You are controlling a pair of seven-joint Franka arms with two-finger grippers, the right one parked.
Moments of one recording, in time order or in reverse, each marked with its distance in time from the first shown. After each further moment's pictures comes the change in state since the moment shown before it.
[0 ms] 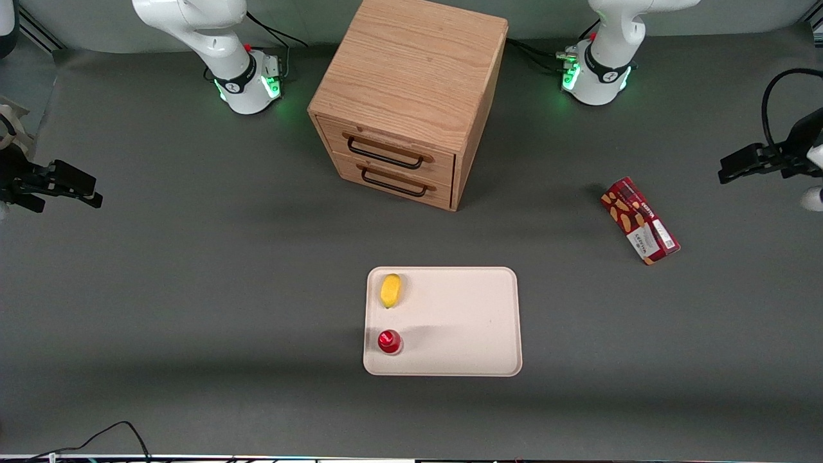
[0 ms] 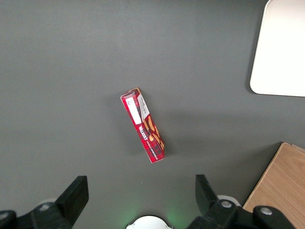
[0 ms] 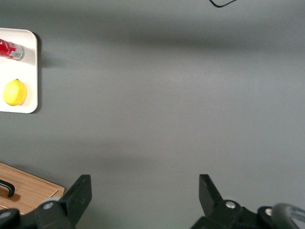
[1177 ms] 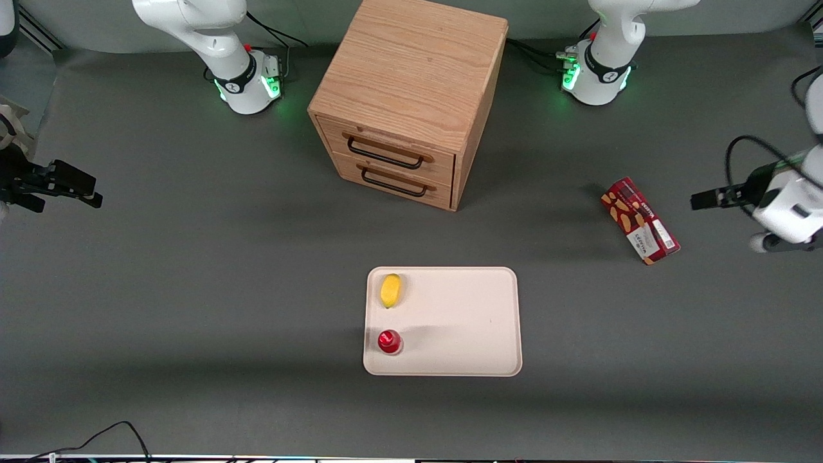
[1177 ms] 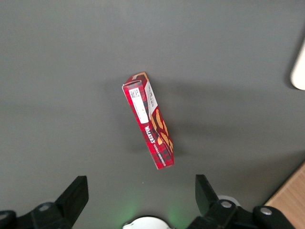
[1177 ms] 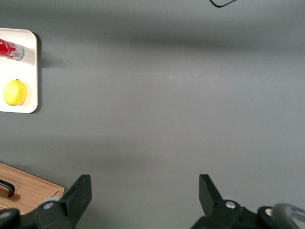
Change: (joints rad) arm 0.006 0.053 0.049 -0.272 -0.002 0.192 -0.041
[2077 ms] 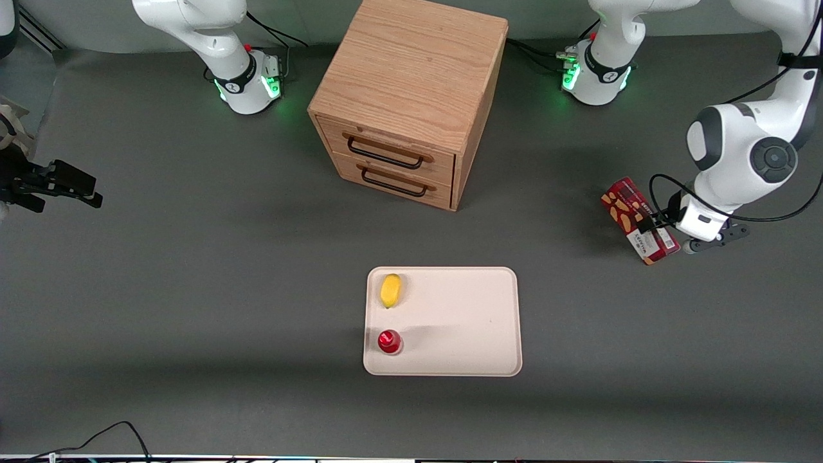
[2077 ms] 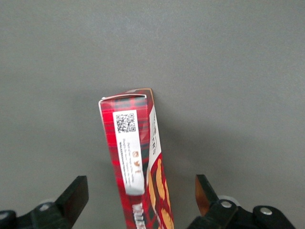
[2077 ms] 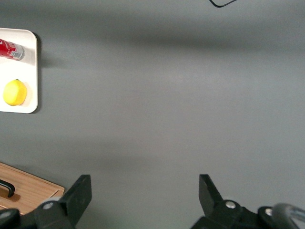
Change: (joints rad) arm 0.001 -0.015 0.031 -0.627 -0.006 0.835 -0.139
